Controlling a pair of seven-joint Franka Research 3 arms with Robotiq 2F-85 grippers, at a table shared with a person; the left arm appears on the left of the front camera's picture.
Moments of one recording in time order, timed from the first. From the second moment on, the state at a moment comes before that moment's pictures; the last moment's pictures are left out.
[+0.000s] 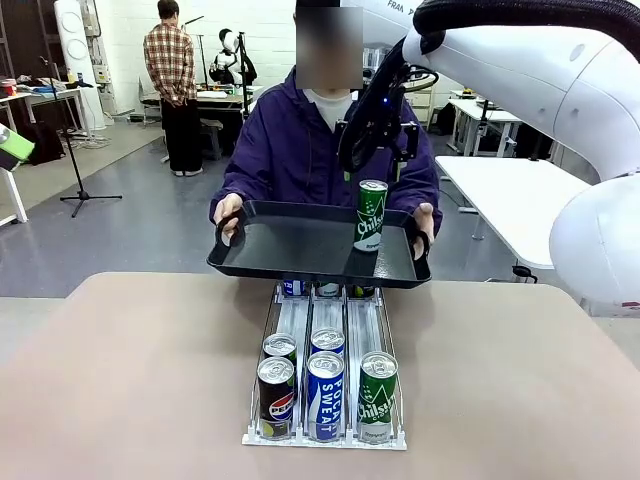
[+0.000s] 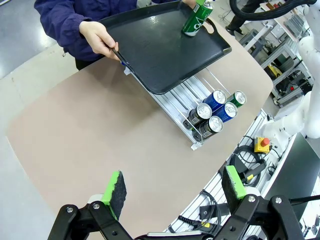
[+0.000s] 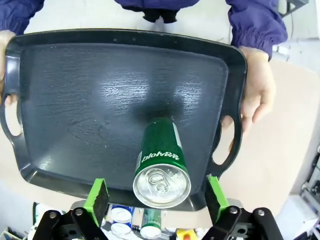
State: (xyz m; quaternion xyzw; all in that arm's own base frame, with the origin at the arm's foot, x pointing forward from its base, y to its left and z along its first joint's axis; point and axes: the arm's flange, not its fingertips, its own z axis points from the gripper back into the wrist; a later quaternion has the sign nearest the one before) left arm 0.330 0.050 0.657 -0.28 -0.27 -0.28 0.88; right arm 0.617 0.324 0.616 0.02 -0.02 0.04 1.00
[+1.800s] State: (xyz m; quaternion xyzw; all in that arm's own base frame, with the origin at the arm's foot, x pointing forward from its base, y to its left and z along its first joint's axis) left arm 0.330 0.050 0.657 -0.28 -0.27 -0.28 0.88; right arm 0.399 0.130 0.660 0.09 -0.08 0.05 0.99
